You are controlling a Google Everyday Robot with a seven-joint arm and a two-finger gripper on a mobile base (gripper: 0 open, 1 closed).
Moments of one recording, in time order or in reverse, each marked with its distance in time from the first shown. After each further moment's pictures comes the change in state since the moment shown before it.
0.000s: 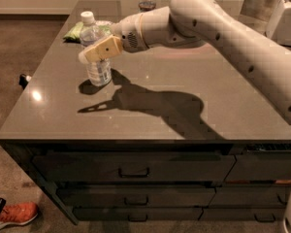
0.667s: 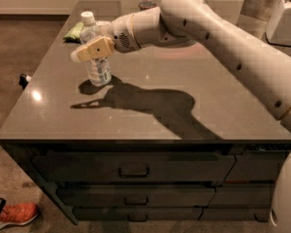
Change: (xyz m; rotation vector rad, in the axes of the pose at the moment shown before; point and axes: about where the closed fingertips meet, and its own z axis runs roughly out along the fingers) arm -0.004 0.006 0.022 -0.034 0.001 -0.008
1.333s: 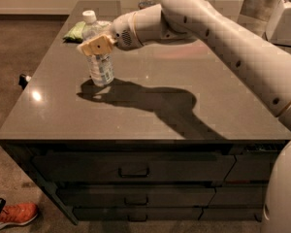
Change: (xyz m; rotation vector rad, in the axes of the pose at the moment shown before) arm 0.001 -0.007 -0.001 -0.001 0.023 0.012
